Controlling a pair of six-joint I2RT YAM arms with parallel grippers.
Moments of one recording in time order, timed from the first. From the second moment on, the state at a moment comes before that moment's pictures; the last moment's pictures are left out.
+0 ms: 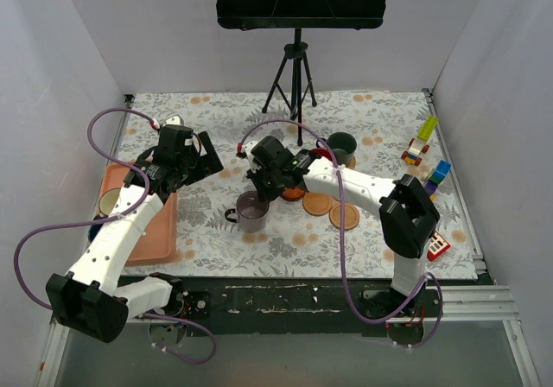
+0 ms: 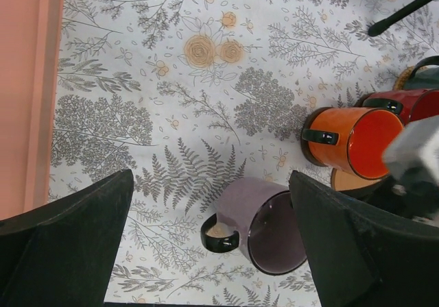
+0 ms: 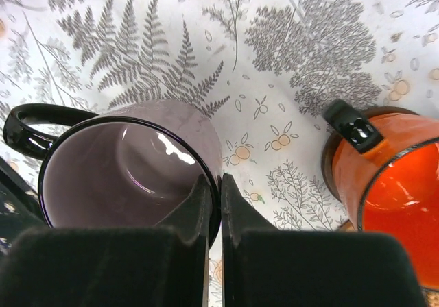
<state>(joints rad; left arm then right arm) -0.33 1.14 1.14 -0.76 -0.18 -0.64 0.94 1.86 1.47 -0.56 -0.10 0.13</state>
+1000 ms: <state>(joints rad) -0.33 1.13 1.14 -0.76 -0.22 -0.68 0.20 1.21 1.11 -0.70 -0.01 0.14</state>
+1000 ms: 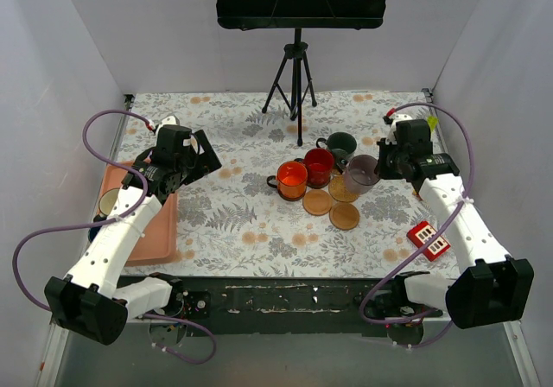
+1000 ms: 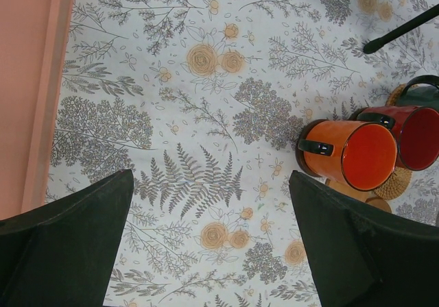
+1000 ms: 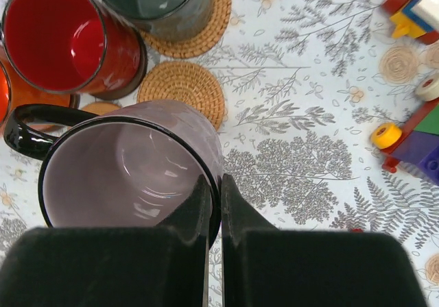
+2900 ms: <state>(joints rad) -0.33 1.14 1.14 -0.76 -0.22 -0.68 0.20 1.53 1.07 -0.49 -0.26 -0.40</state>
